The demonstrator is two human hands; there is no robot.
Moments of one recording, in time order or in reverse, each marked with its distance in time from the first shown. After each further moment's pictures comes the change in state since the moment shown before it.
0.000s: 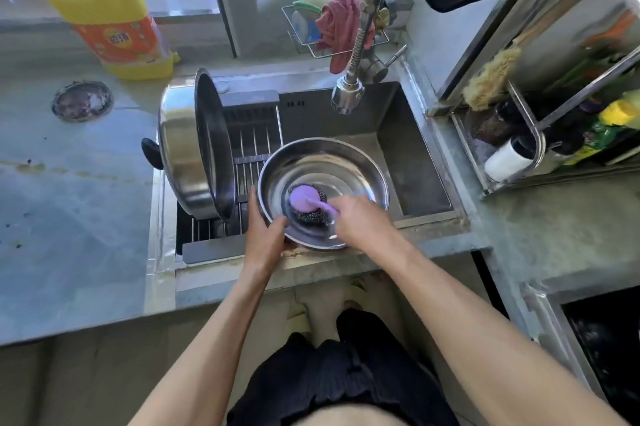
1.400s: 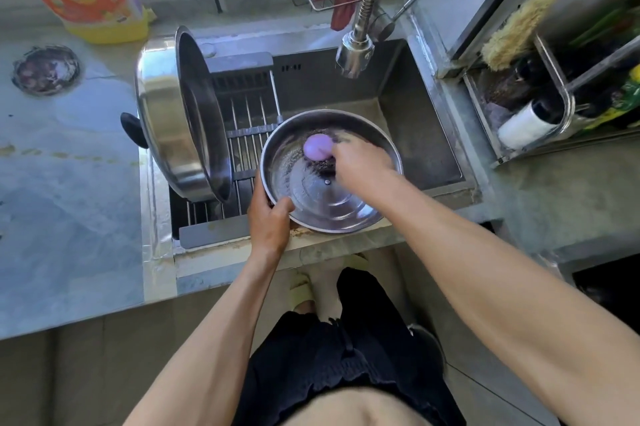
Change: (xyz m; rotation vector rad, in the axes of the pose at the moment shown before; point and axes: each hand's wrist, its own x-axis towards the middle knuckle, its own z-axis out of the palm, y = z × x) left_hand 0.007 -0.010 0.003 -0.014 0.016 0.059; right_hand 0.051 -0.016 -0.016 -0.283 0.059 0.021
